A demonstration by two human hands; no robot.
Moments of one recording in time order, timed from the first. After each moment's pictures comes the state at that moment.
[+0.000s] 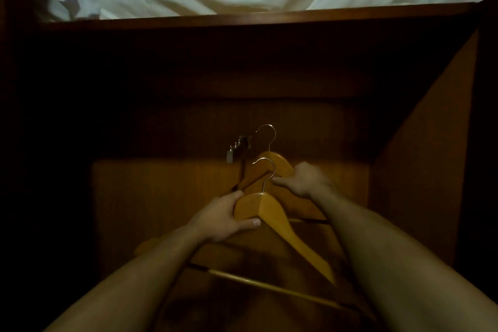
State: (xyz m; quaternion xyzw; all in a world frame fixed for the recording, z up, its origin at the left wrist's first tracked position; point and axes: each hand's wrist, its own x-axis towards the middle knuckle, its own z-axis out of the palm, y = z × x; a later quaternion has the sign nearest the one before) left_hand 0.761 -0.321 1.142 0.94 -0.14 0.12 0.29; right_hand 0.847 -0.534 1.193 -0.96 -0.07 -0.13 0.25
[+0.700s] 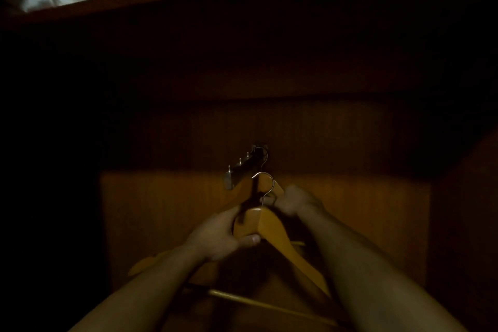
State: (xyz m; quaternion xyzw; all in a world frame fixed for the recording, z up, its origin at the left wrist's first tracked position) left_hand 0.849 -0.297 1.137 0.96 -0.05 0.13 0.25; right_hand 0.978 -0.464 1.165 -0.95 -0.12 -0.03 0.30
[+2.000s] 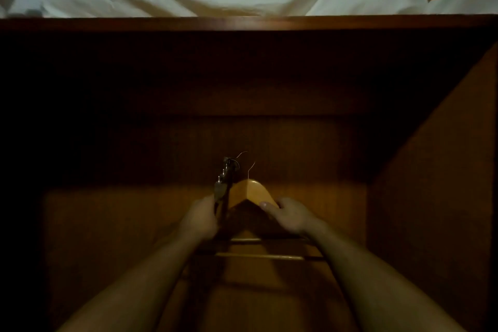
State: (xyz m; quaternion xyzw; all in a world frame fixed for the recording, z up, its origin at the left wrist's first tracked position) left_hand 0.875 -0.295 1.165 0.94 -0.02 0.21 0.26; right_hand 0.905 -0.519 1.171 -0.92 -0.18 -0.06 0.34
